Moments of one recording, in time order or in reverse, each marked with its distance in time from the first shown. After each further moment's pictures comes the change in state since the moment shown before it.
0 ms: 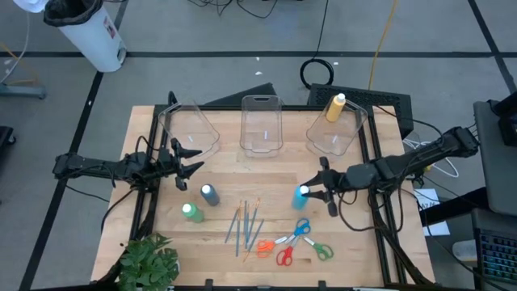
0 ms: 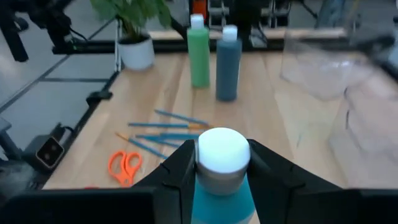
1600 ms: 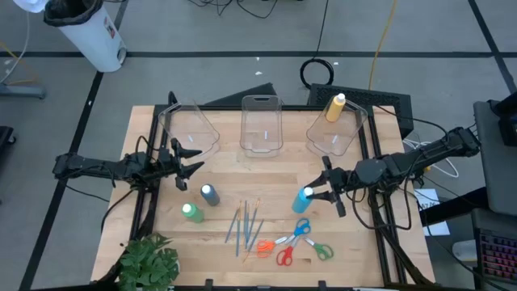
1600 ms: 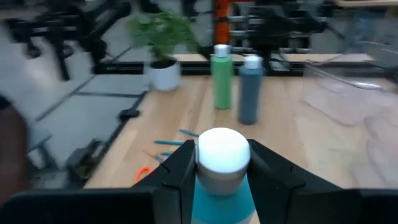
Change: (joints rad) left arm 0.000 0.000 0.000 0.000 0.000 0.000; right arm 0.000 -0.073 0.025 0.014 -0.114 -0.038
